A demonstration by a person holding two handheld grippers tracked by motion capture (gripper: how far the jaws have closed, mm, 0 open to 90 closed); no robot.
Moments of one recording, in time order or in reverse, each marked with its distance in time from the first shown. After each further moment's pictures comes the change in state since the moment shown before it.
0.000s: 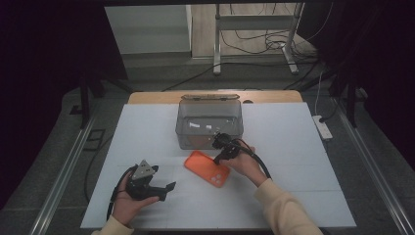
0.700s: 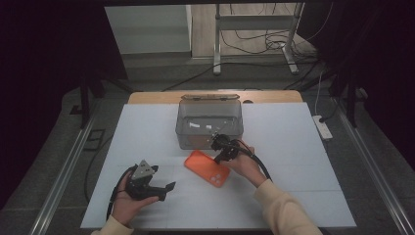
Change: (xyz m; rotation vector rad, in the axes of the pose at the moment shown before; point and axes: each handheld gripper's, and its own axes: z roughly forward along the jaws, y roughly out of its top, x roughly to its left) left arm 0.001 0.000 -0.001 0.000 0.001 -0.001; right arm 0.005 0.001 -0.001 0.005 -0.046 -0.046
